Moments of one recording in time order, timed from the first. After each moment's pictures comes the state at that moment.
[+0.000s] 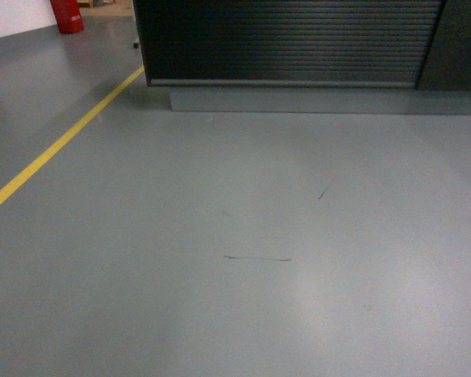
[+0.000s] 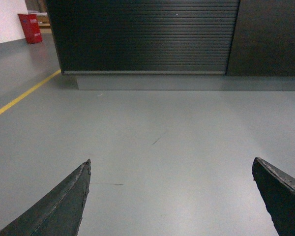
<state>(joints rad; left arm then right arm) 0.00 0.01 0.01 0.00 0.00 -0.01 0.00 0.00 0.01 0.00 0.00 0.00</state>
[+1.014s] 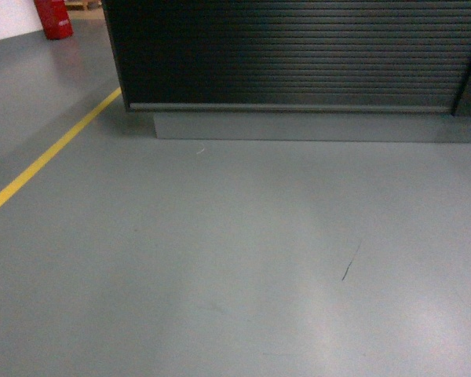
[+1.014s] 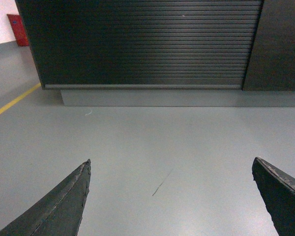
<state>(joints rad) 0.00 0.01 0.01 0.00 0.00 -0.01 0.00 0.00 0.01 -0.01 0.00 0.00</state>
